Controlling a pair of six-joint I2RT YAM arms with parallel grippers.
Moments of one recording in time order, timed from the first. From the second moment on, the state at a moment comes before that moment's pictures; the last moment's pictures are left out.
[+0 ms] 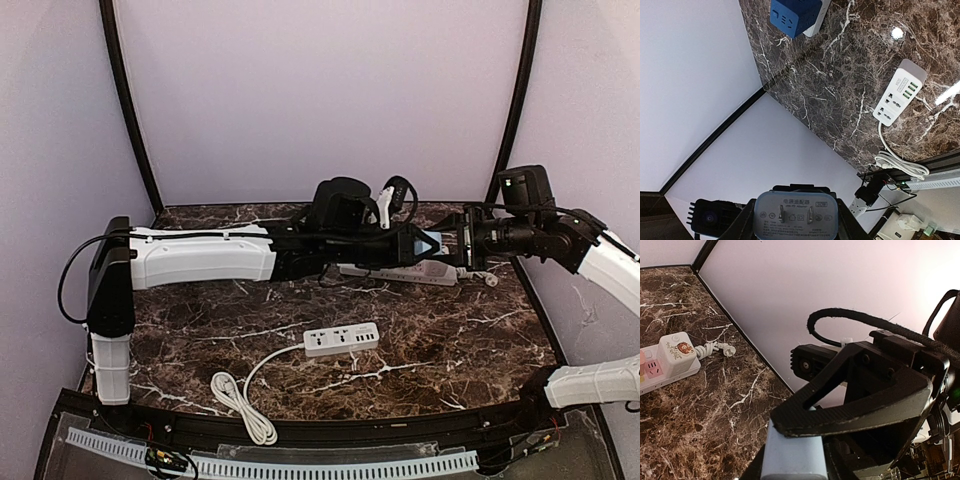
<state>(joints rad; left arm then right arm) -1.10 2.02 1.72 0.06 0.25 -0.76 0.55 1.03 1.03 -0.60 -0.37 1.97</state>
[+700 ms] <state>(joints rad) -1.10 2.02 1.74 0.01 0.25 -0.71 0.55 1.03 1.02 -0.60 -0.39 1.96</state>
